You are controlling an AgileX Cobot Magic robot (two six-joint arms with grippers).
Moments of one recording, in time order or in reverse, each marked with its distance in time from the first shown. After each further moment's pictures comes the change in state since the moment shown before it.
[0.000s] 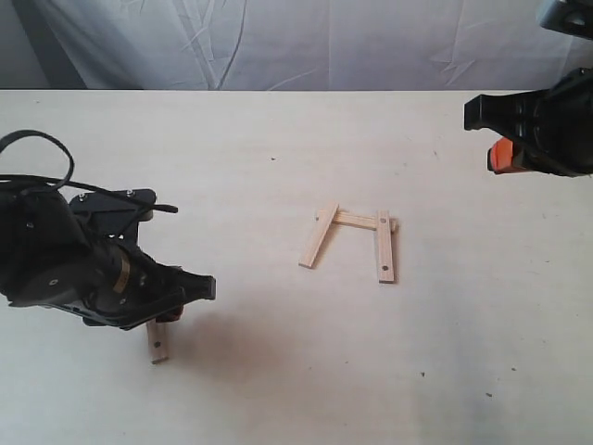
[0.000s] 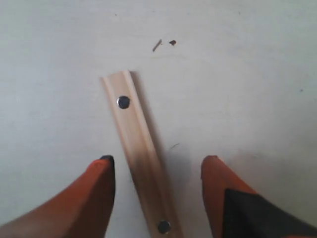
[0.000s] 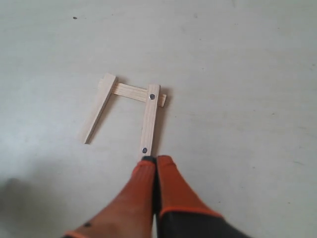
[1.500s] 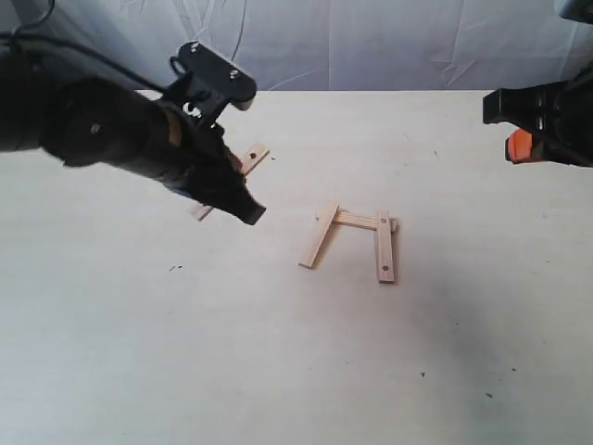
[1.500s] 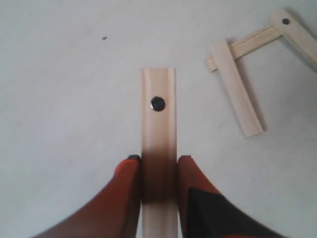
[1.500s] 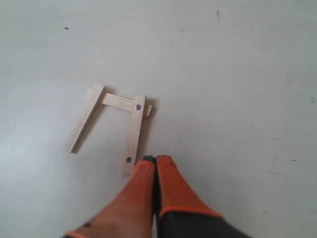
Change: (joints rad) left arm 0.002 -0.006 -0.387 -0.237 0.055 1.076; right arm -0.053 -0.020 -0.005 0.000 0.002 -0.063
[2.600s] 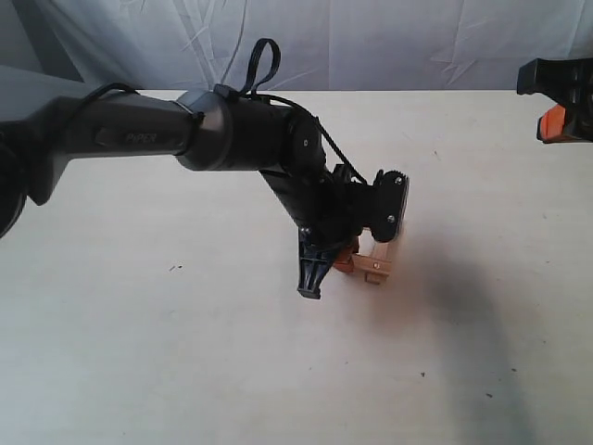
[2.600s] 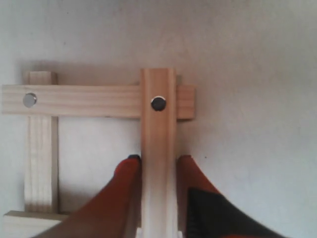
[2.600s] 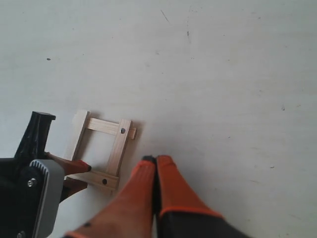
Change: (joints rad) left arm -0.117 0.579 -0.506 -0.503 0.235 1.327; right arm -0.096 0.000 -0.026 0.020 0.001 -0.003
